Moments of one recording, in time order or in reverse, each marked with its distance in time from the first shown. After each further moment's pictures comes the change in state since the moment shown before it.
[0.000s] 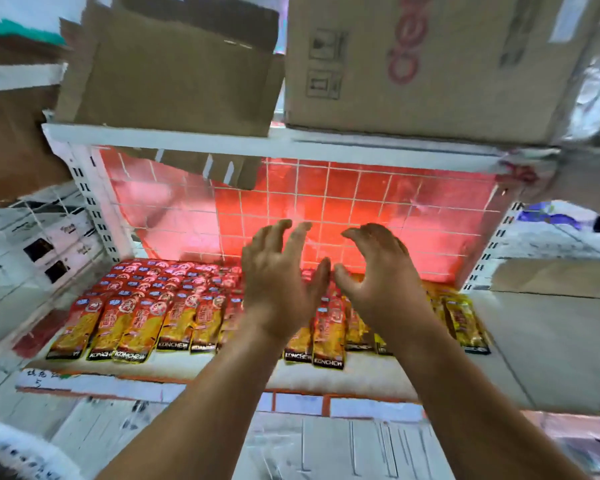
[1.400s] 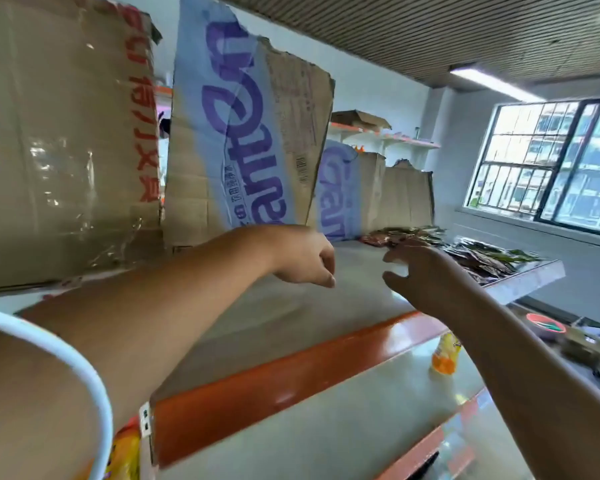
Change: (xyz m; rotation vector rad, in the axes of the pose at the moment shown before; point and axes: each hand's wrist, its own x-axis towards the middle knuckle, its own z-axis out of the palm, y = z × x) left_hand 0.208 0.582 0.196 -0.022 -0.968 0.789; right_hand -0.032 0.470 -0.457 -0.449 0.133 0.543
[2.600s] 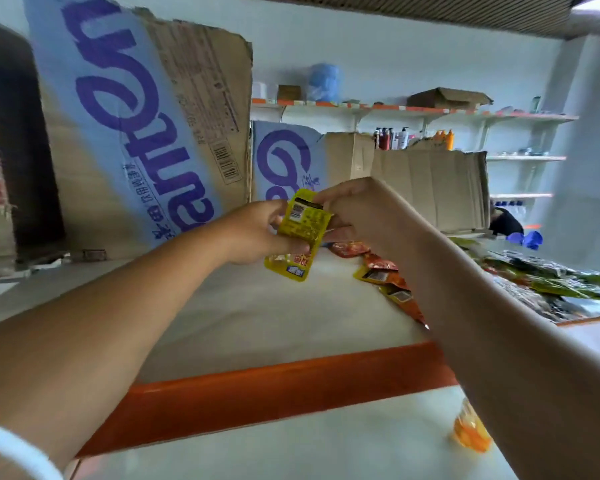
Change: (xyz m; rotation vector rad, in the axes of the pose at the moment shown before) left_hand 0.171 0.048 0.022 -0.557 0.379 -0.341; right_hand 0.160 0.093 -0.018 1.159 -0.448 -0.062
